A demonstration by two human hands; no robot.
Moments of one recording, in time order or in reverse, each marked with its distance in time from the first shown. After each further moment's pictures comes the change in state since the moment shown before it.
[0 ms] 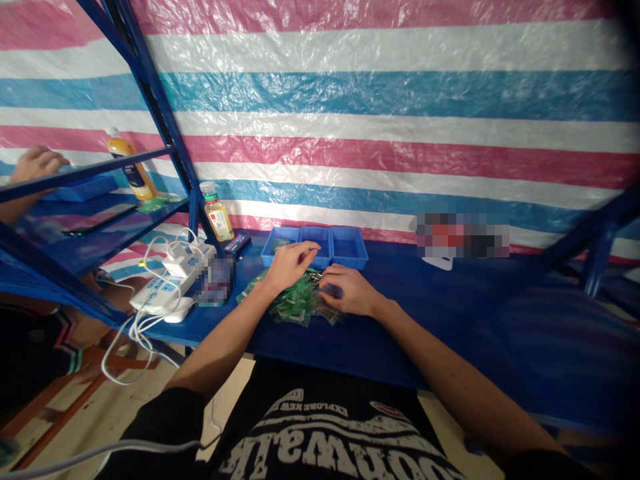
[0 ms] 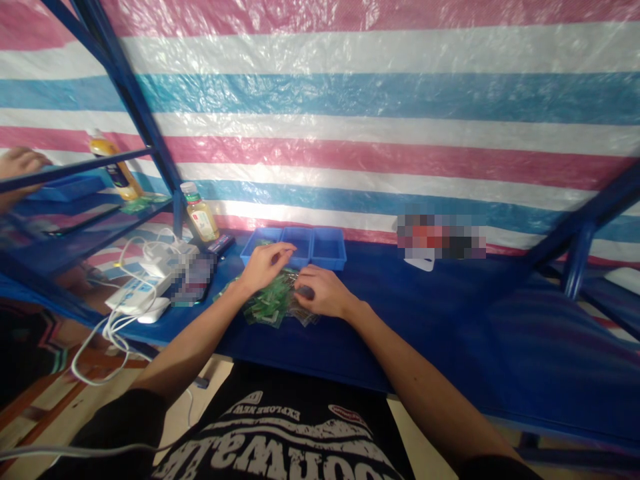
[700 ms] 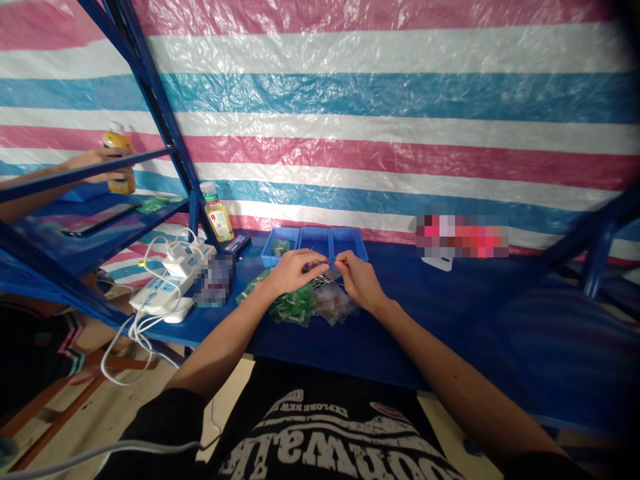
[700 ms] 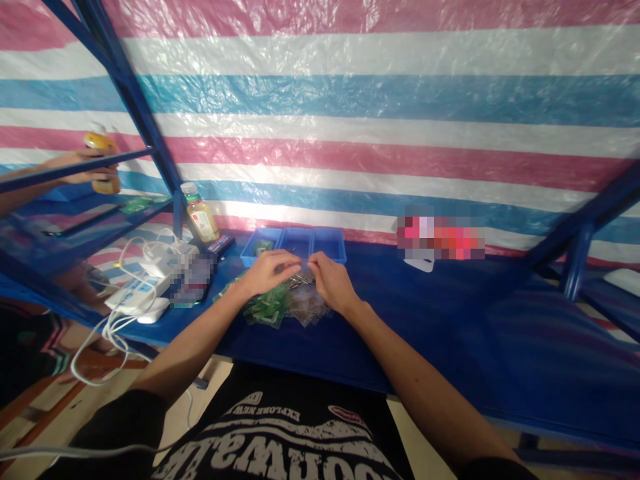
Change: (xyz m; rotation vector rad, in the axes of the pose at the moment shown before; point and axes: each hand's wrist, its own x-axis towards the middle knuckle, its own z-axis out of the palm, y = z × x) left_hand -0.003 0.013 -0.004 -0.079 -0.139 0.156; right_hand -0.004 0.008 -0.005 -0.015 0.306 0.260
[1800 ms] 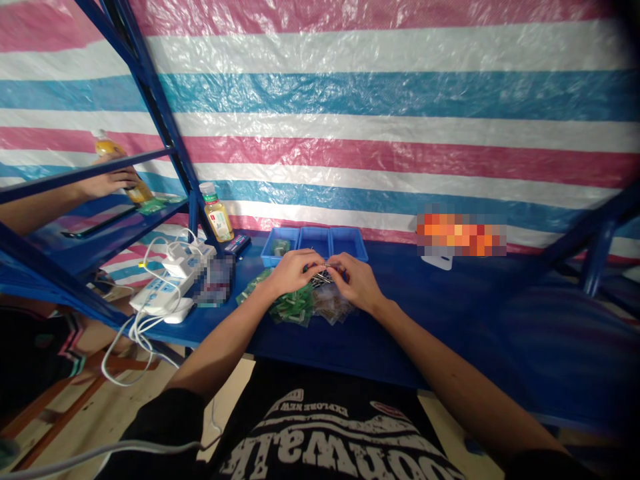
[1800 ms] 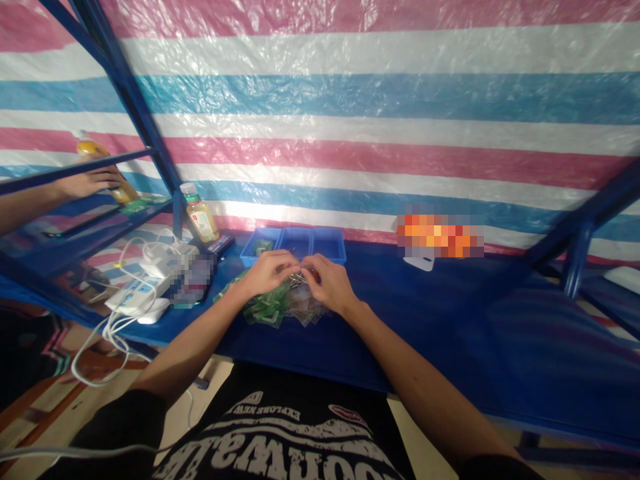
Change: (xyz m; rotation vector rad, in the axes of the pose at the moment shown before) left_hand 0.001 -0.006 0.002 -0.016 -0.033 0.037; right_hand -0.001 -0.004 0.007 0.013 0.015 -0.040
